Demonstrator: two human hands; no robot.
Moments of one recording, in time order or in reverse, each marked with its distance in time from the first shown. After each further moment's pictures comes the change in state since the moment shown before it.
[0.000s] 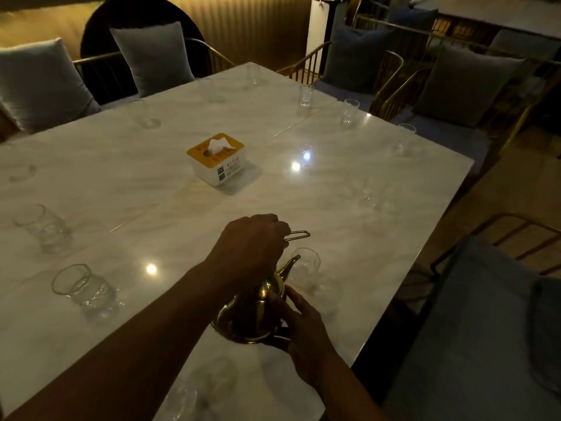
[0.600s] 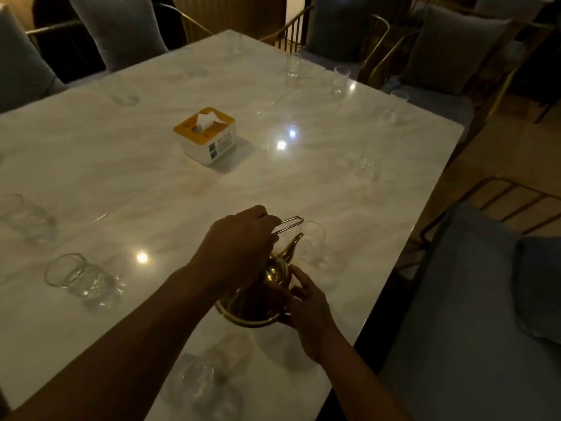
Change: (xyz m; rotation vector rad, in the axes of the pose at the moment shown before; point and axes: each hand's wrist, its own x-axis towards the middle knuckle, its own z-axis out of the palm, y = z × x) left_hand -0.037 -0.028 0.016 -0.113 -0.044 0.023; right_hand -0.004 0.024 0.022 -0.080 0.110 -0.093
